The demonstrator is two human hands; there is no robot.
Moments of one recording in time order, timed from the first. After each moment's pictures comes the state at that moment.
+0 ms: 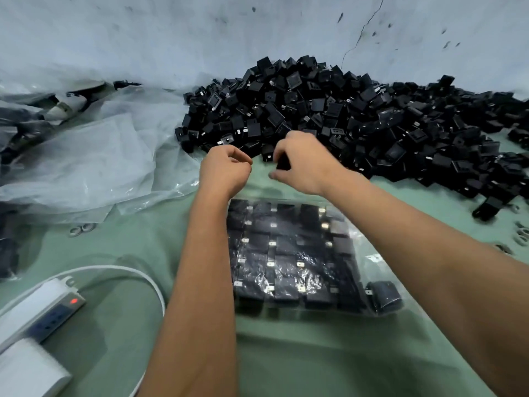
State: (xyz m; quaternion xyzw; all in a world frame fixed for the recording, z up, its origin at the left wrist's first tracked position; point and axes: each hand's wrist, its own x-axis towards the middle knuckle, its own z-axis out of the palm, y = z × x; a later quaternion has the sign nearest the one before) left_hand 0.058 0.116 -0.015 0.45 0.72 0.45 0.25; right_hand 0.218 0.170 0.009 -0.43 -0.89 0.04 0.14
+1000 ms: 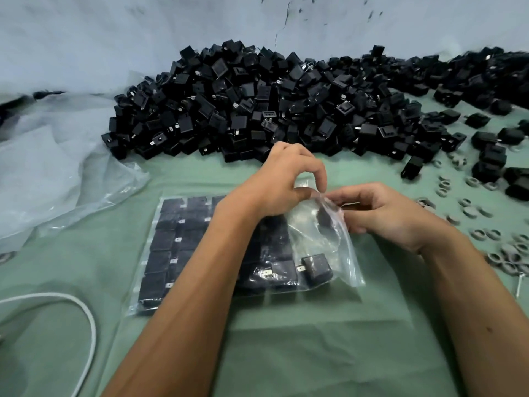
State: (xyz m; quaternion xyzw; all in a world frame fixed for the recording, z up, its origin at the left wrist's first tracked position) left_hand 0.211 0.117 -0.013 0.85 0.43 0.22 0.19; right_hand 0.435 0.086 -0.045 -0.43 -0.66 0.55 0.29
